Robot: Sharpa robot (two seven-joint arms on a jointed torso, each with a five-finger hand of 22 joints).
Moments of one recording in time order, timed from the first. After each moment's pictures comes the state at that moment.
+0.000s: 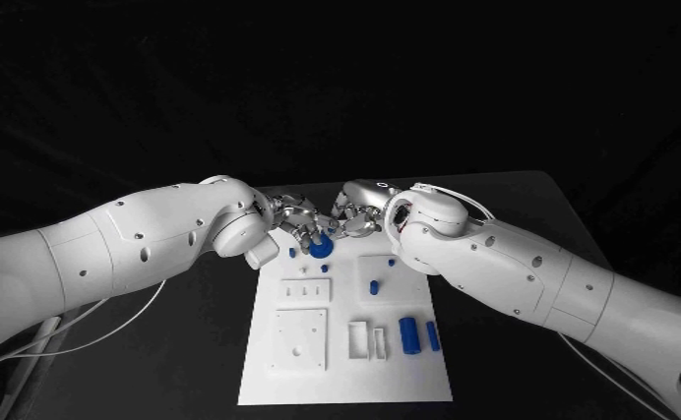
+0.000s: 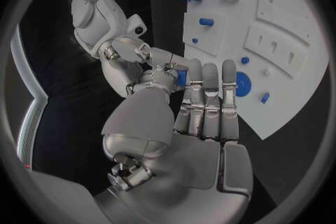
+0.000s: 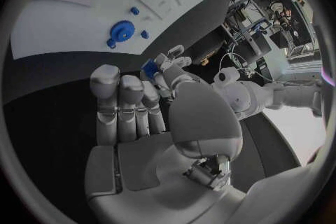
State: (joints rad) left arm 1.40 -0.55 -0.20 1.21 -0.50 0.00 -0.29; left_hand 1.21 0.12 0.10 -0.03 0.44 0.94 0.05 0.35 0.66 1.18 -0.01 0.66 0.45 1.02 -0.03 1.15 0.38 0.01 0.85 -0.06 0.85 0.59; right arm 1.02 -0.48 0.30 1.30 -1.72 -0.05 -0.20; right_hand 1.21 -0.03 0.28 -0.18 0.19 1.17 0.07 0.06 0.07 1.28 -0.02 1.13 1.21 1.44 -0.09 1.00 0.97 0.08 1.47 -0.10 0.76 1.31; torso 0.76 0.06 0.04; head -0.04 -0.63
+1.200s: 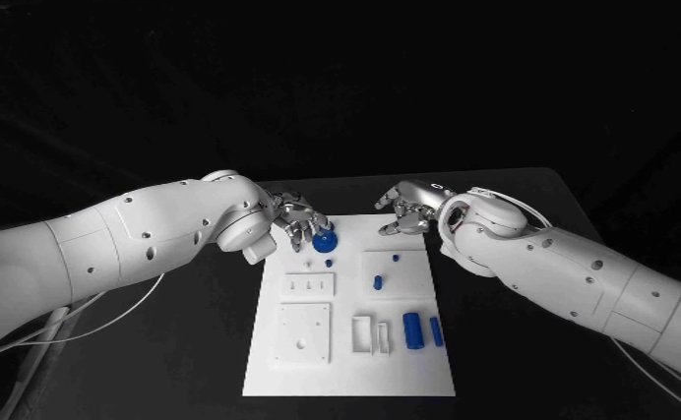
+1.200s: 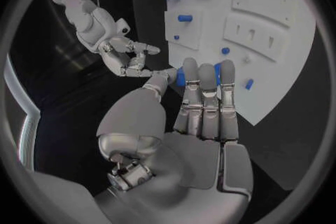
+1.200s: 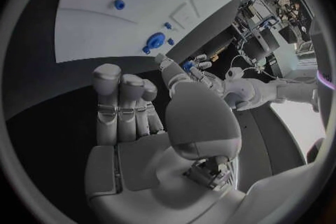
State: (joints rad) left arm 1.40 -0.56 -0.20 1.22 -0.62 -0.03 -0.38; left_hand 1.05 0.08 0.23 -0.15 0.68 0.95 0.07 0.41 0.72 1.28 -0.05 0.66 0.46 1.10 -0.08 1.17 0.41 0.02 0.87 -0.09 0.93 0.65; right arm 0.99 -0.64 0.30 1.28 -1.65 -0.11 -0.13; right_hand 1.25 -0.07 0.14 -0.16 0.32 0.86 0.13 0.06 0.06 1.22 0.02 1.07 1.15 1.44 -0.07 0.97 0.94 0.10 1.47 -0.09 0.71 1.31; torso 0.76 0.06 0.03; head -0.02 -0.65
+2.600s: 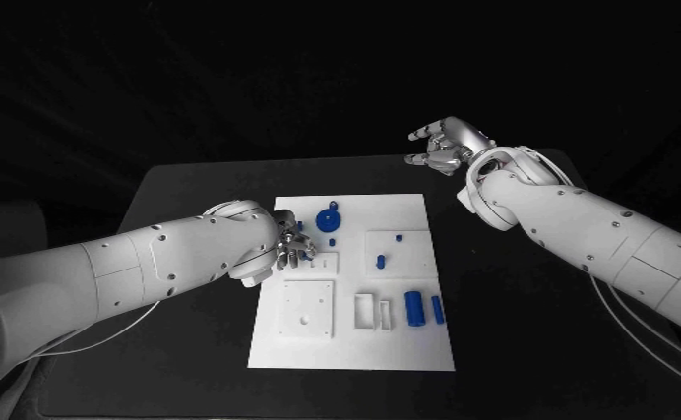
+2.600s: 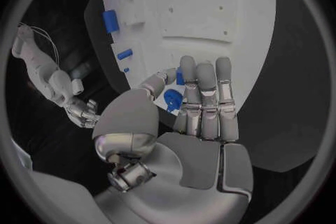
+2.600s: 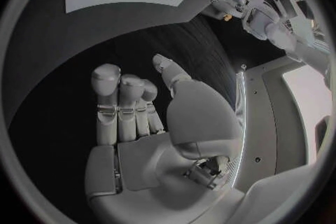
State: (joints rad) left arm 1.26 -0.54 -0.24 1.22 -0.95 -0.10 -0.54; left_hand 0.97 -0.01 0.50 -0.19 0.52 1.02 0.09 0.32 0.87 1.38 -0.06 0.57 0.49 1.19 -0.10 1.08 0.47 0.02 1.09 -0.12 0.48 1.13; right arm 1.03 -0.64 0.36 1.15 -1.40 -0.36 -0.06; right_hand 1.23 -0.08 0.22 -0.16 0.39 0.88 0.13 0.06 0.06 1.22 0.01 1.08 1.13 1.44 -0.07 0.97 0.94 0.09 1.47 -0.09 0.71 1.31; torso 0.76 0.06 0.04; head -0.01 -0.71
